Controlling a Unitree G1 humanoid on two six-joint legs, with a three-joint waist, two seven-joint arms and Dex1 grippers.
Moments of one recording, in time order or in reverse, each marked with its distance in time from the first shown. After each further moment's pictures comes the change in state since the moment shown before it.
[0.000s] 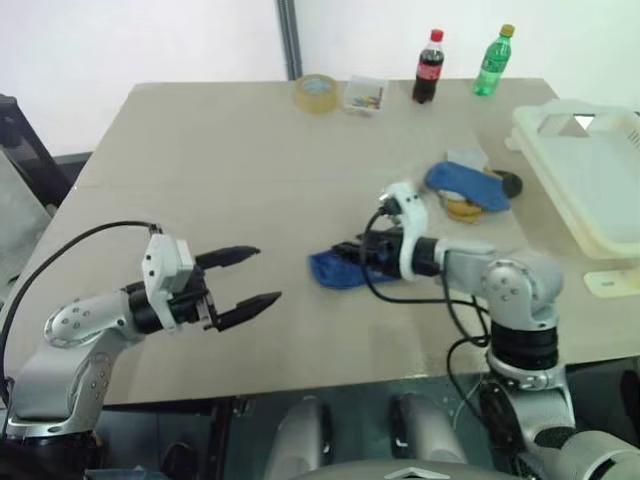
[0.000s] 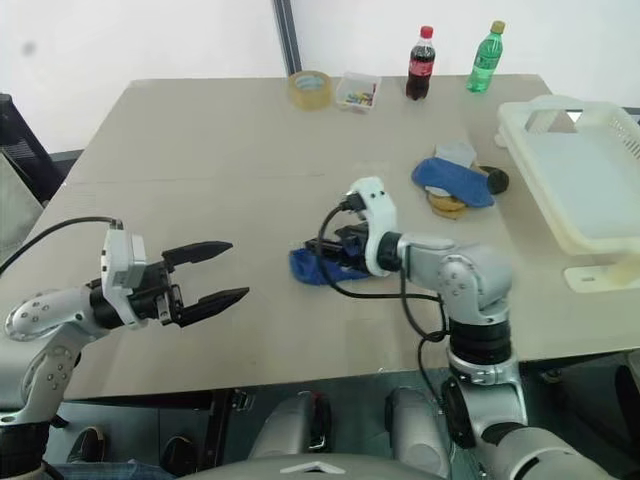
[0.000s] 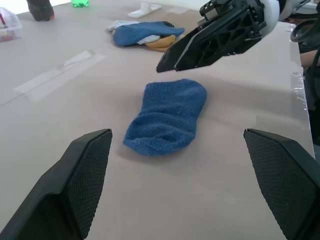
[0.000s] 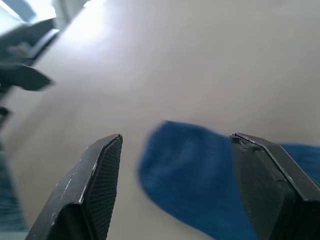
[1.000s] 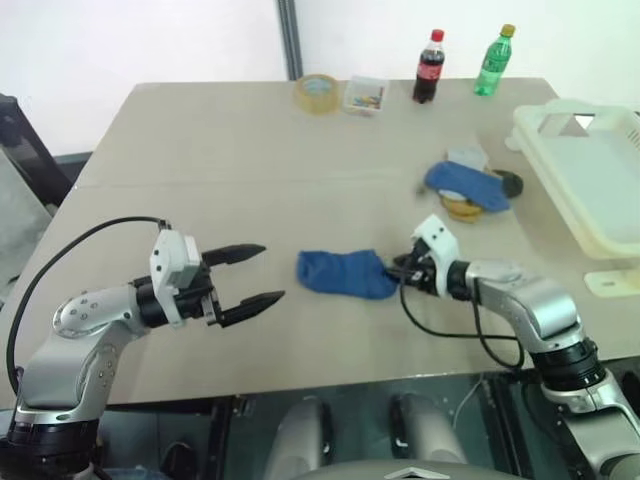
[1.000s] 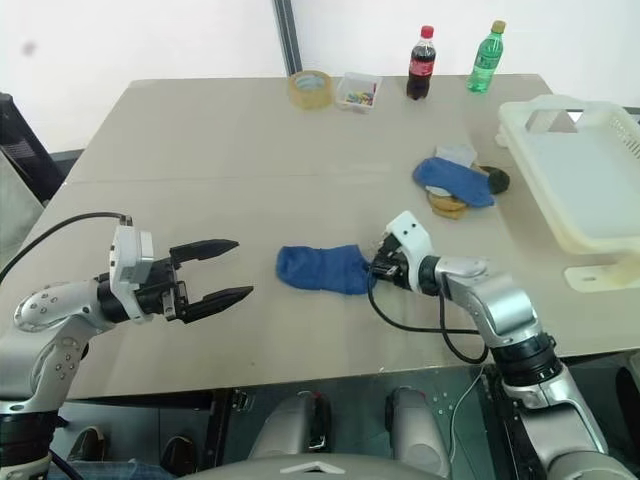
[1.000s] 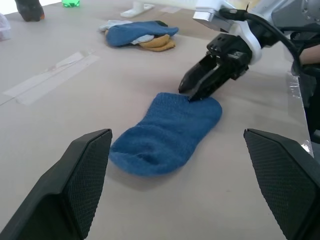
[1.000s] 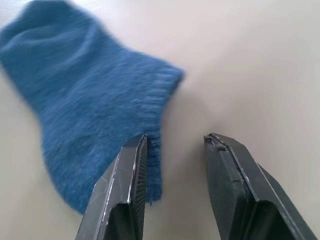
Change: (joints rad) left arm -0.033 -0.003 -0.029 0.020 0.018 -0.002 -0.017; right arm 0.128 -0.314 0.203 0.157 -0.183 -0.470 0.242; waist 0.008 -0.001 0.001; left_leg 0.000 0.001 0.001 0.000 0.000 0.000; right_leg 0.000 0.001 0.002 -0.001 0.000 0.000
